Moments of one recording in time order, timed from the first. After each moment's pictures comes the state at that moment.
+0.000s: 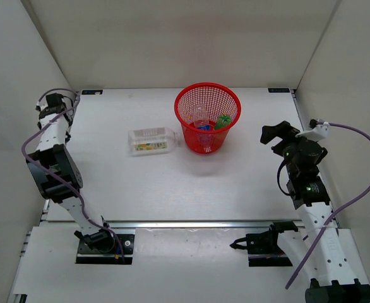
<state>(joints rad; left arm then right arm) 0.35 1.82 1.49 -0.77 -0.64 -0.16 0.07 0.68 0.70 -0.14 0.12 0.52</state>
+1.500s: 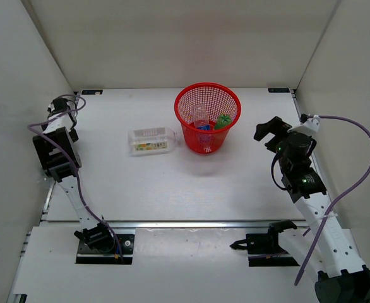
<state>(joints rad) 0.38 2.19 1.67 -0.56 -0.59 -0.01 0.20 0.77 0.77 -0.19 0.27 0.53</state>
